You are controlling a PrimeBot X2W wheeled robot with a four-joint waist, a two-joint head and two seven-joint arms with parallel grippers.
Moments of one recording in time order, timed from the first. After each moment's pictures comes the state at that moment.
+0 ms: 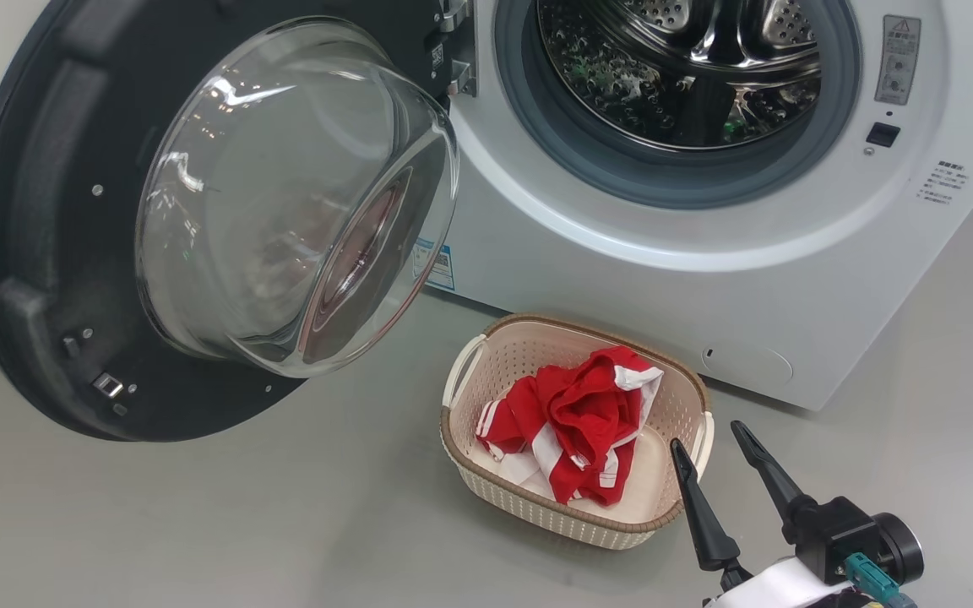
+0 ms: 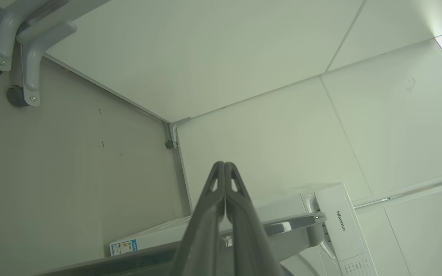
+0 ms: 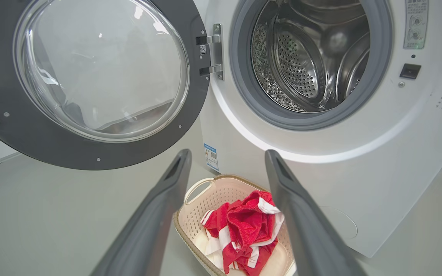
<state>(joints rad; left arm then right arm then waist) -0.26 0.39 0.23 0.13 -1.74 0.12 0.04 0.13 -0.06 0.28 0.08 0.20 0.02 -0.24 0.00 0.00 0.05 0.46</state>
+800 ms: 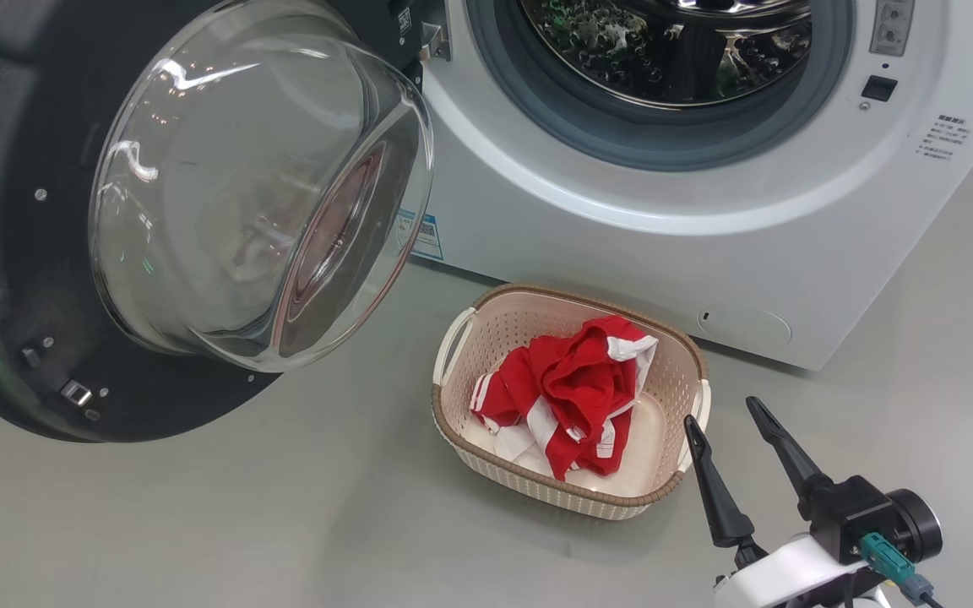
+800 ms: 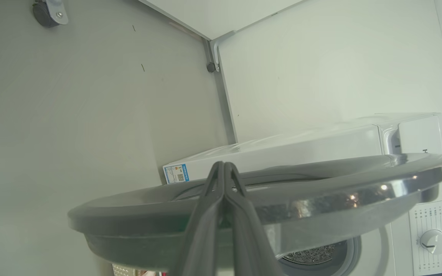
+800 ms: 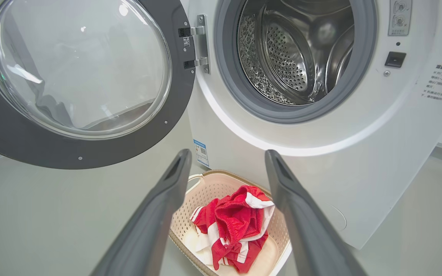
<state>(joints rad) -0.35 0.47 0.06 0.39 -1.77 0.12 0.32 0.10 -0.09 0.26 0.05 0.19 0.02 -0.23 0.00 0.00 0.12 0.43</state>
